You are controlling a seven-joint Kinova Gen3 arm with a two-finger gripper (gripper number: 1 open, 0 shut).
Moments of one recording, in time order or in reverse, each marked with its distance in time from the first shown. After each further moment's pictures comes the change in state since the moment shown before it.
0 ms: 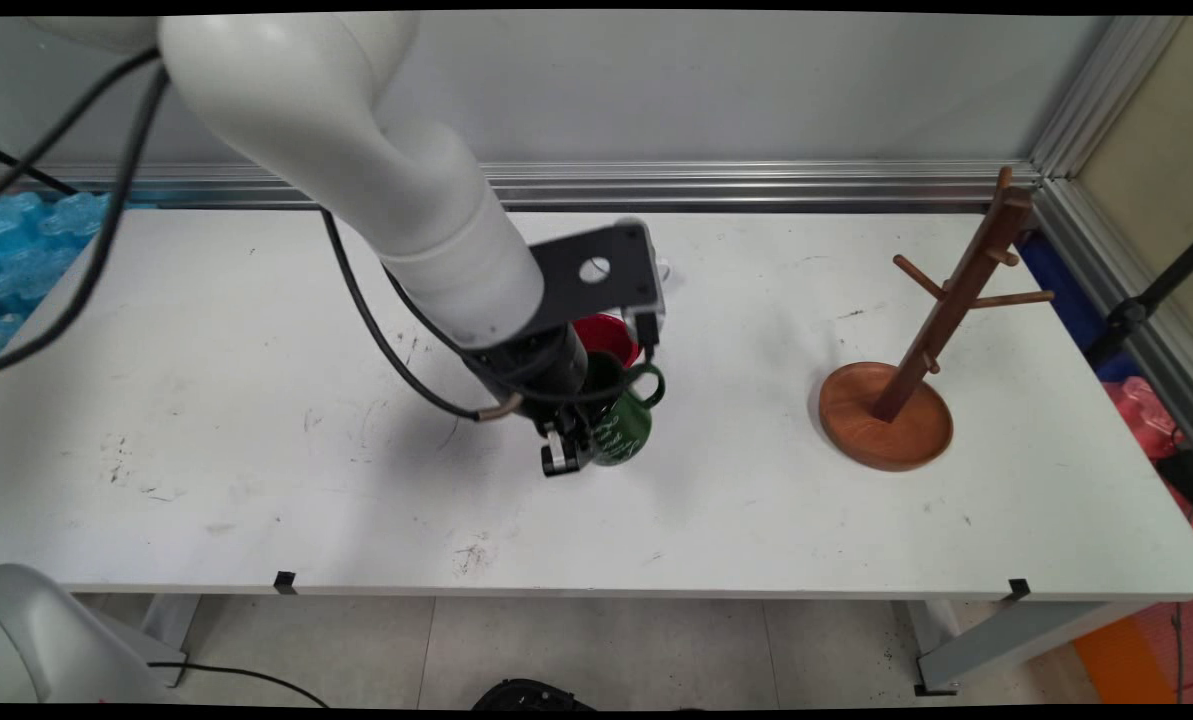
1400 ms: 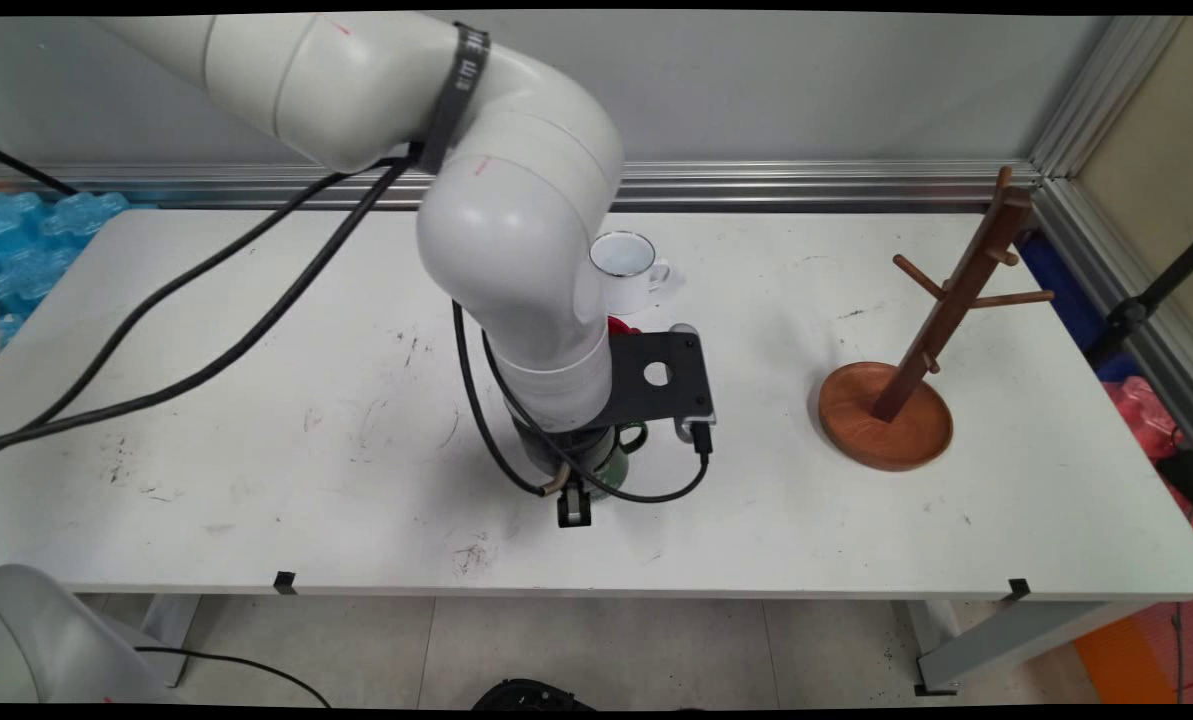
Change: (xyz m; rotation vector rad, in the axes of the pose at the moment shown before) arm 0.036 0.031 0.069 0.078 -0.240 0.026
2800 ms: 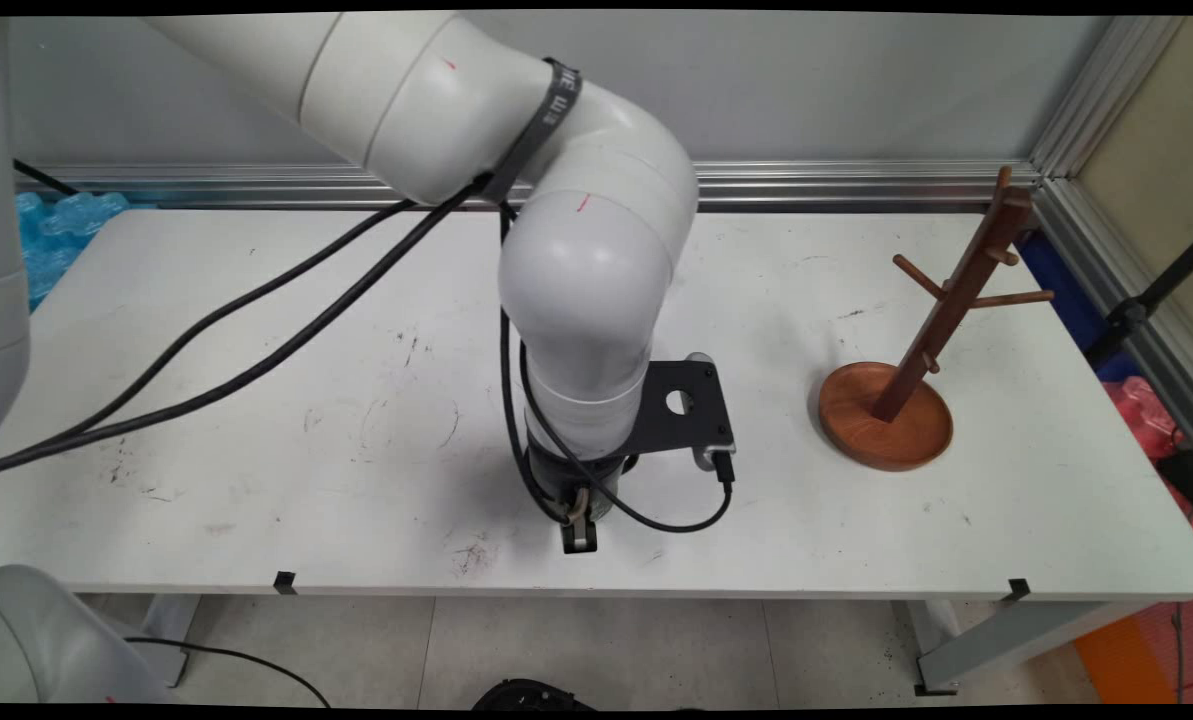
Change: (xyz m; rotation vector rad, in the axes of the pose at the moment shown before) arm 0.022 0.018 0.007 -0.019 -0.101 -0.032
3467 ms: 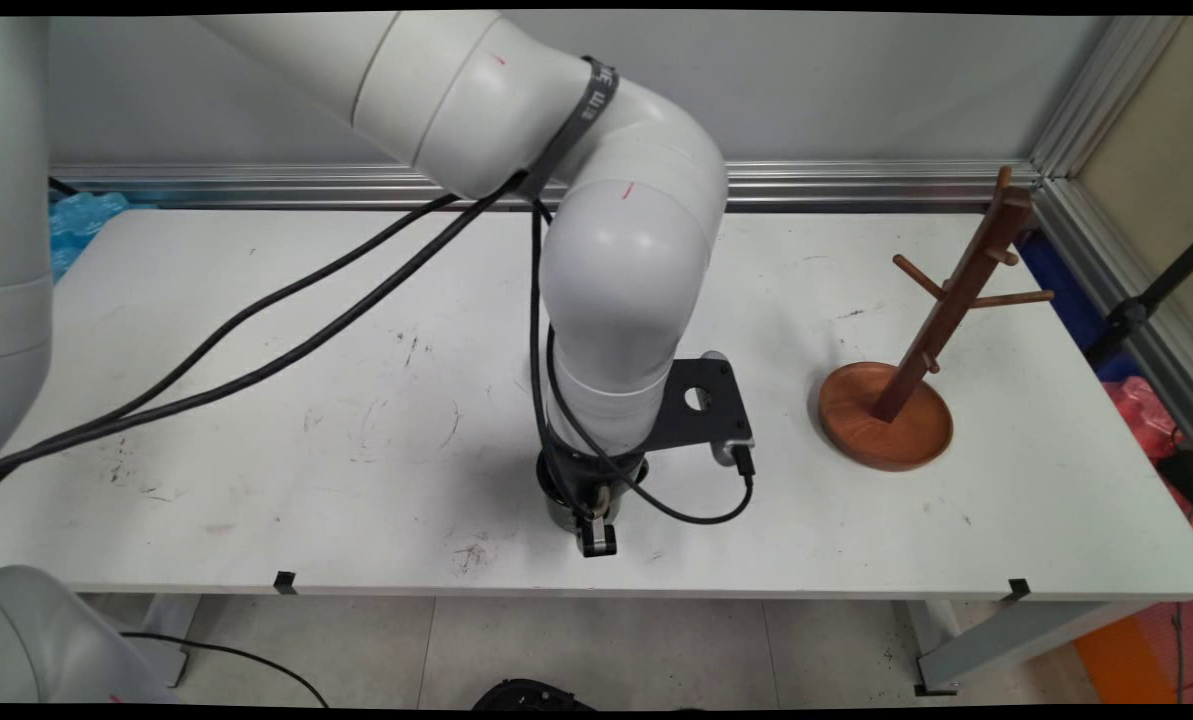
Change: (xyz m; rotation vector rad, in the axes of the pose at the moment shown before) arm 0.015 -0.005 0.004 -0.031 -0.014 -0.024
